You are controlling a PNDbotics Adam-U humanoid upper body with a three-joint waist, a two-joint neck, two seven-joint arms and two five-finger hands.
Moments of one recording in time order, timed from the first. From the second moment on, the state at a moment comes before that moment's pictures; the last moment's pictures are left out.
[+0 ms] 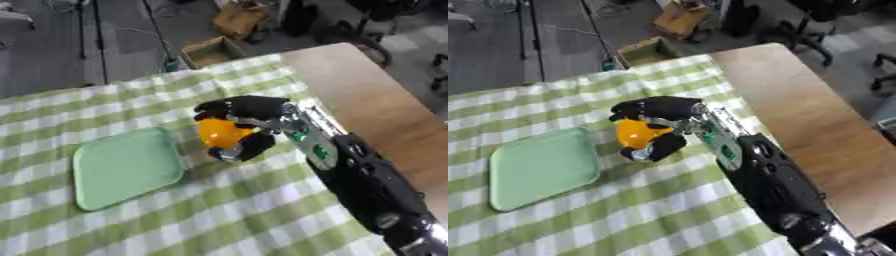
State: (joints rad) left arm -0.16 0.12 0.10 -1.98 -0.25 -0.24 0.19; right arm -0.77 -0.48 0.24 -1.31 0.84 -0.50 0.42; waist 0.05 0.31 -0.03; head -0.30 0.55
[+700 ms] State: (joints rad) left arm -0.17 0.12 0.10 -1.98 -0.25 -0.24 0.19; right arm -0.81 -0.46 0.23 -1.19 0.96 -0.49 0.46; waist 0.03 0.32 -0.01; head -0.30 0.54
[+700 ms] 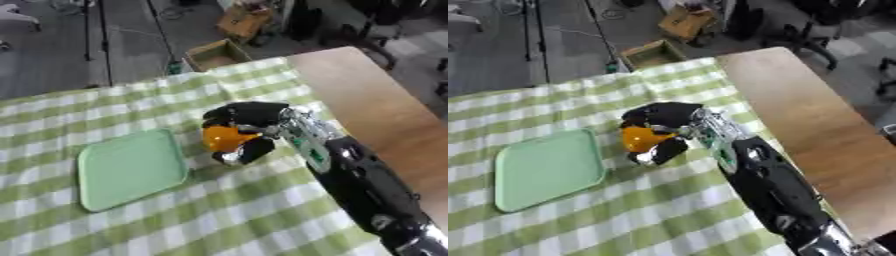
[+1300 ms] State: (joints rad) left arm -0.17 0.12 0.10 -1.98 -0.25 -0.23 0.19; right arm -0.83 -0.46 0.22 -1.16 0.95 -0.48 0.57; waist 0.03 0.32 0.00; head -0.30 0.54
